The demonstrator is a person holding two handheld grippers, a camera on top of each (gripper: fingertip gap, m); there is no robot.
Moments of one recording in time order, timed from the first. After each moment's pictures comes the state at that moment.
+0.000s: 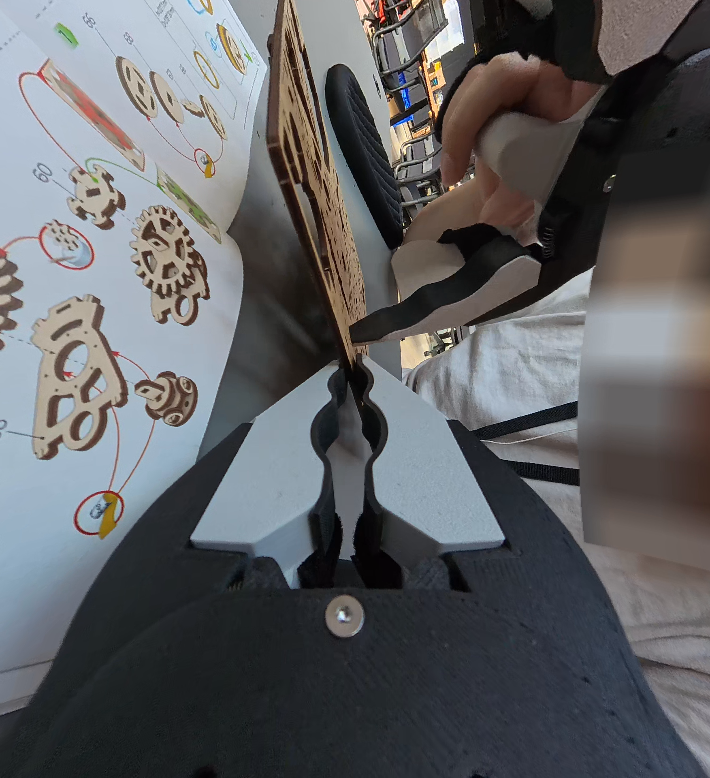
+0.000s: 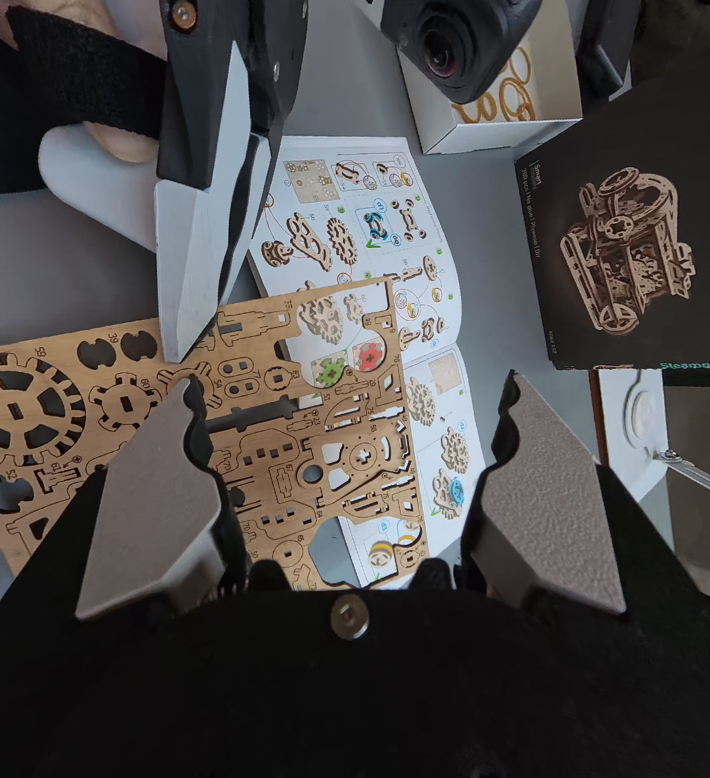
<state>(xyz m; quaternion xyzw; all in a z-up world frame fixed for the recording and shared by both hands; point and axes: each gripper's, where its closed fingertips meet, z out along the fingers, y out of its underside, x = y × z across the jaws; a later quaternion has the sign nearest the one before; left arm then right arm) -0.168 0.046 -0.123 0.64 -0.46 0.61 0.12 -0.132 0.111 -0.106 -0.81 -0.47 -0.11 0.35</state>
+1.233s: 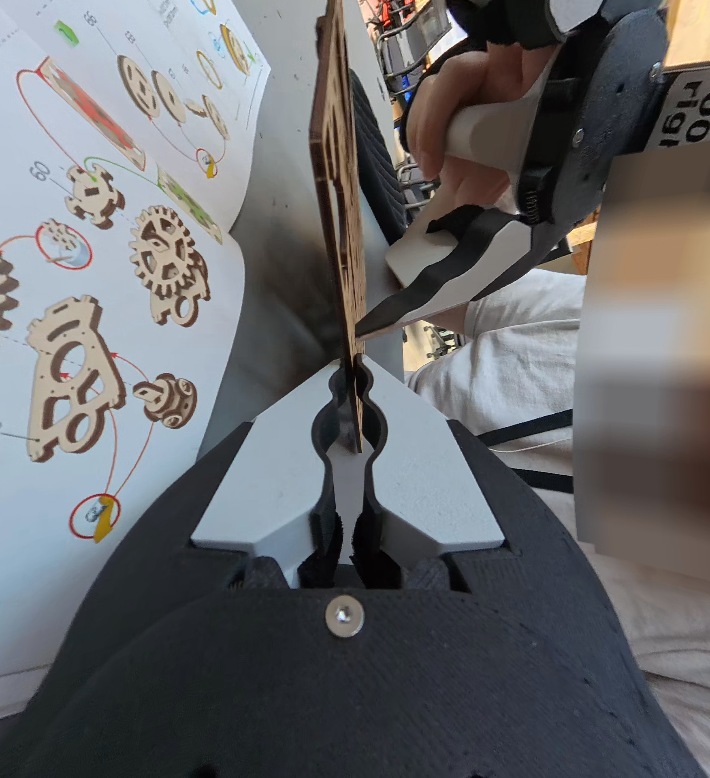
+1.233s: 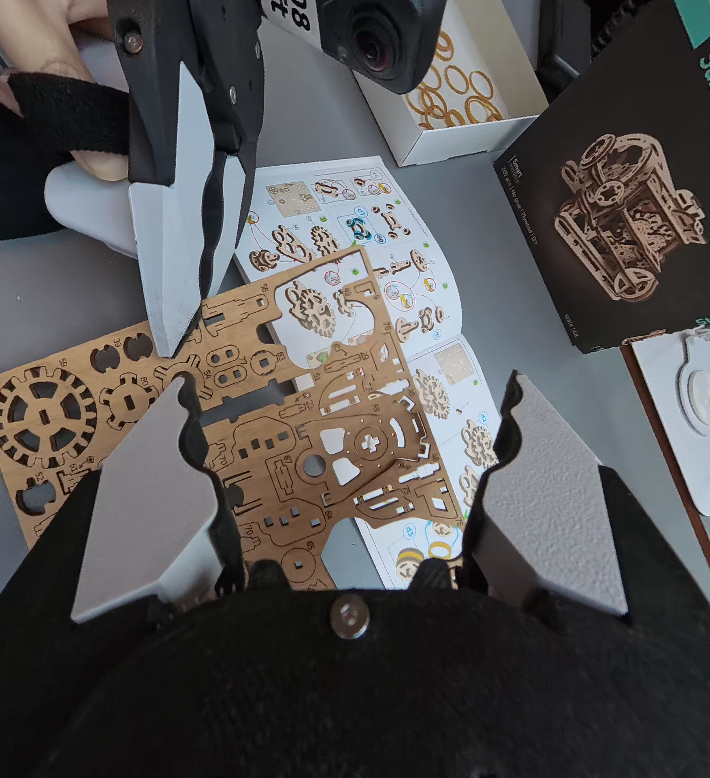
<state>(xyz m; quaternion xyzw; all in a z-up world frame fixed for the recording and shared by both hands) -0.165 0.046 -0.125 0.64 -0.46 0.60 0.12 -0.119 0.109 -0.105 -0.81 -0.41 -0.04 0.41</state>
